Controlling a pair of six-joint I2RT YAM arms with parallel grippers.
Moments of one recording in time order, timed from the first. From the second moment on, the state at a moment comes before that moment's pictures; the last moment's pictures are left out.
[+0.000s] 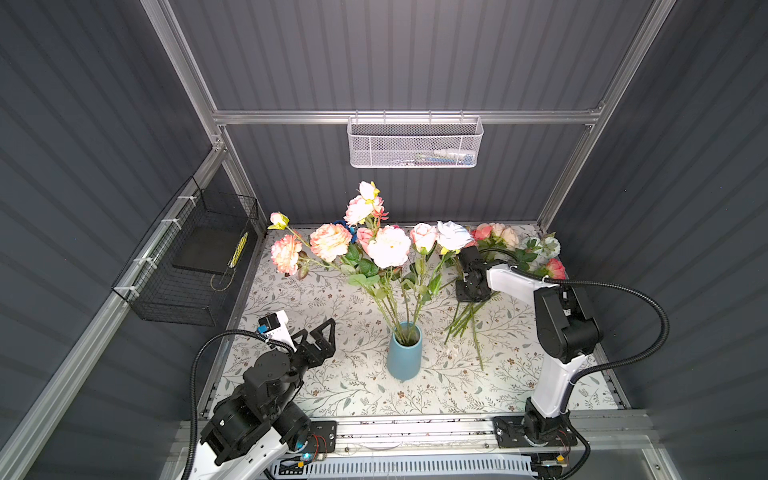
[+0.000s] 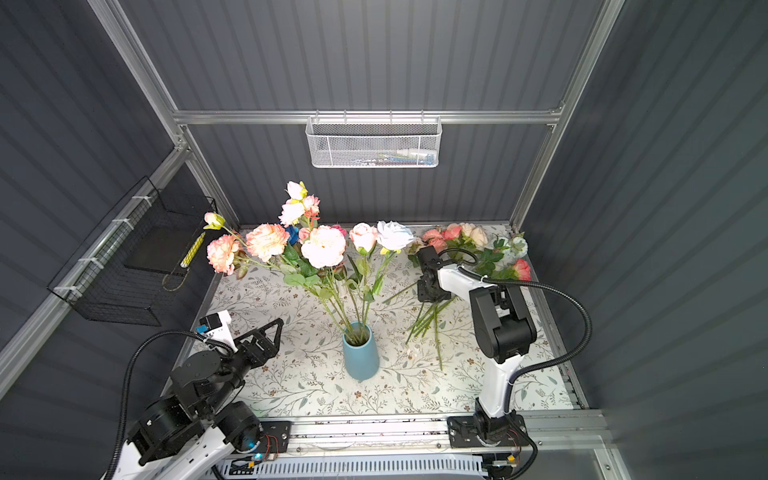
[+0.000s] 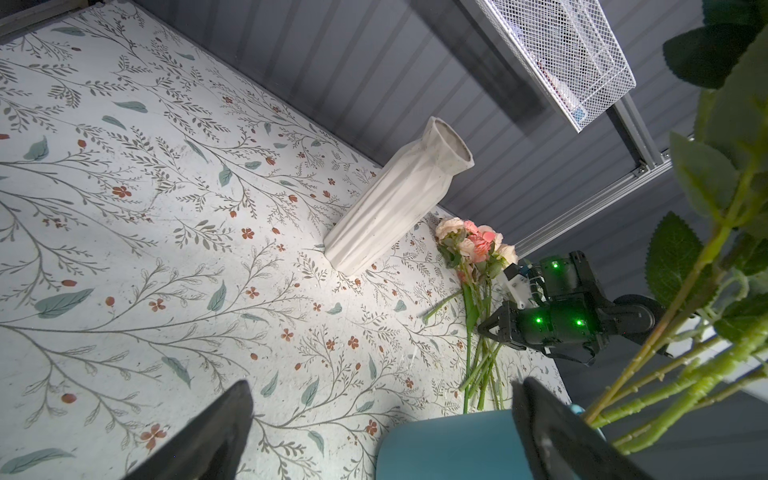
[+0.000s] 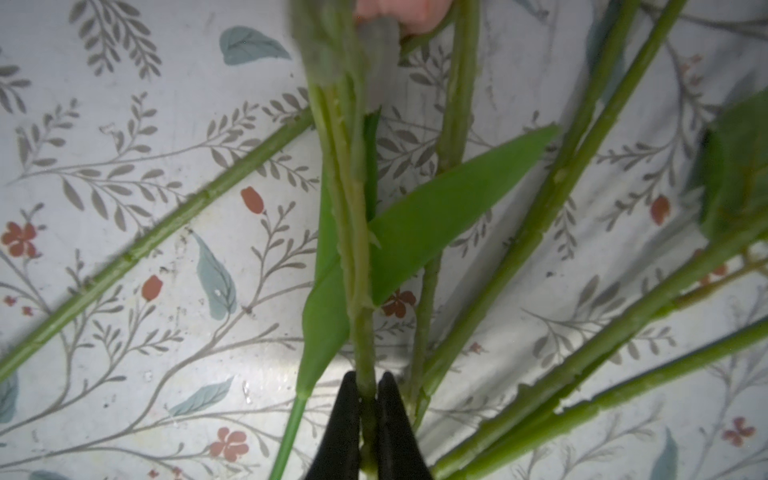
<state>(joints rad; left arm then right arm) -0.73 0.20 0.57 -0.66 -0.37 -0.79 0.33 1.90 1.25 -0.62 0.14 0.31</state>
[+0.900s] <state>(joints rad) -0.73 0.20 0.57 -0.66 -0.37 -0.79 0.47 0.92 0.80 -0.33 0.03 0.43</state>
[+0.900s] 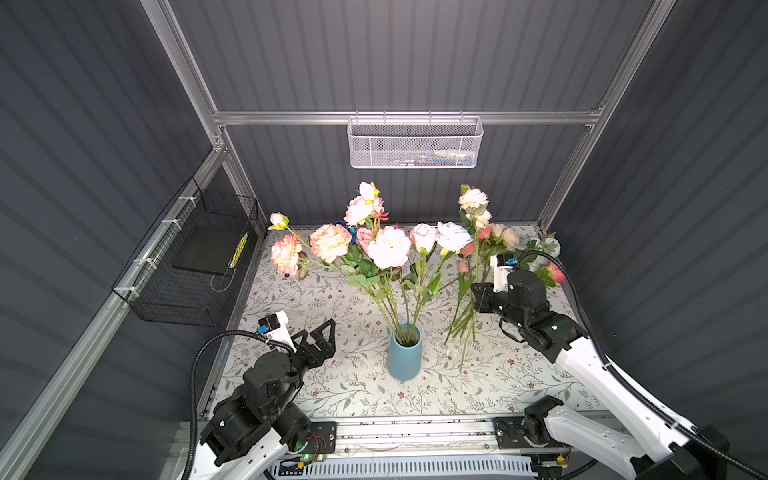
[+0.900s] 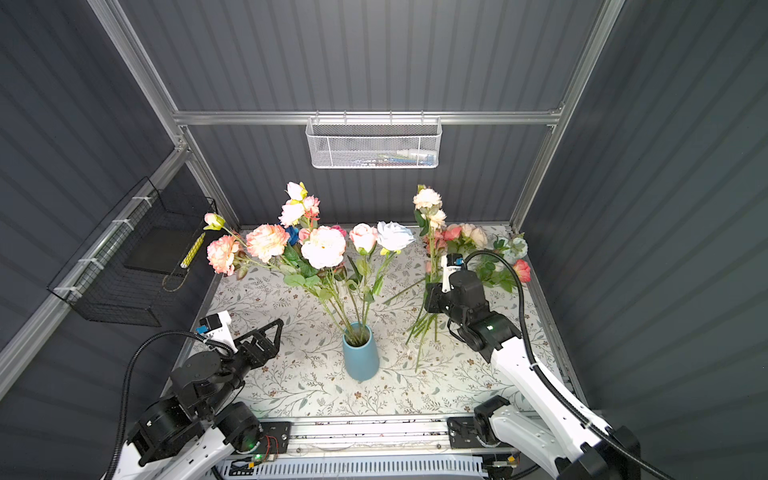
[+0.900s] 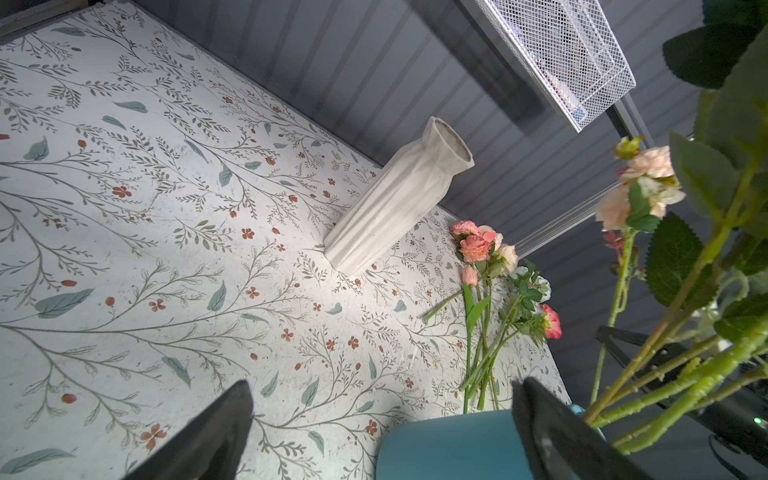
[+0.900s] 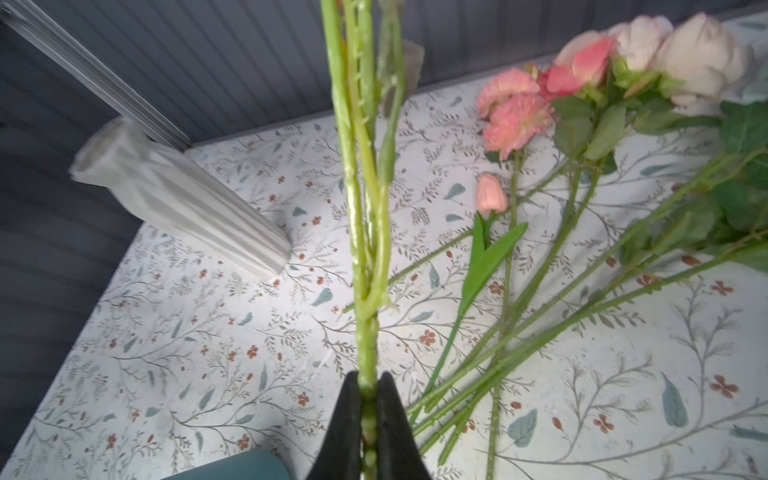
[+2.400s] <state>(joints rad) -0.73 0.21 0.57 -0.66 -0.37 -0.79 1.15 1.07 1.20 0.04 0.24 0.00</state>
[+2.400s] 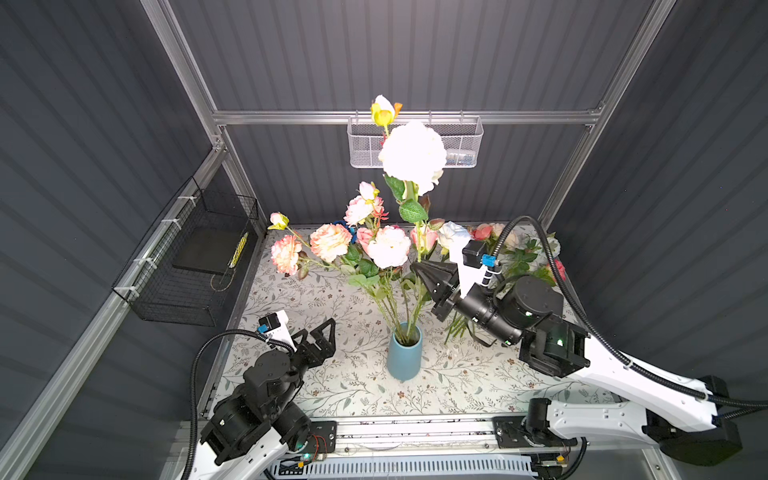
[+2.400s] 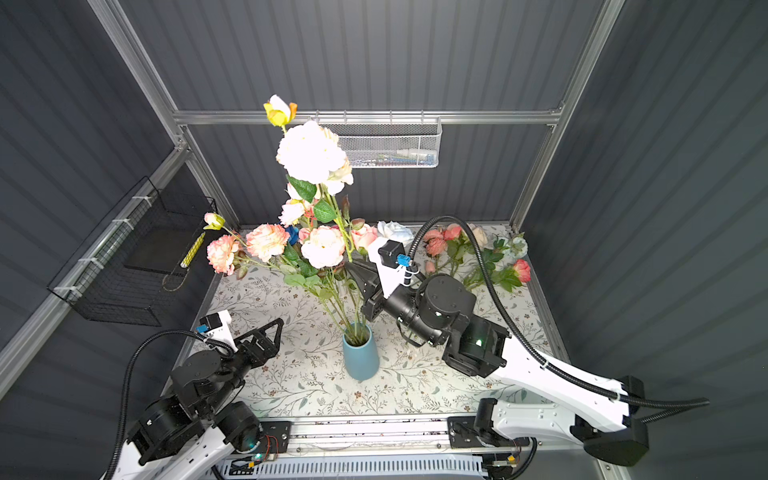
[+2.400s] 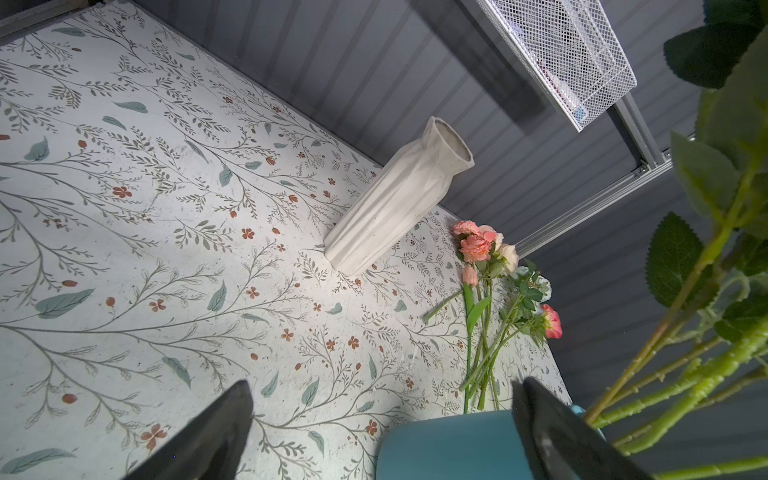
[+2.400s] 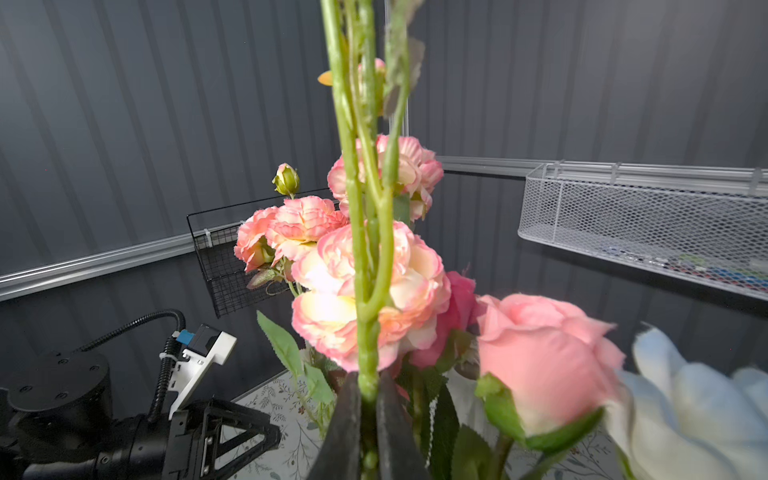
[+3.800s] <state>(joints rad) -0.73 0.21 0.57 -0.66 -0.37 -0.79 1.24 0.96 0.77 0.10 0.37 0.20</state>
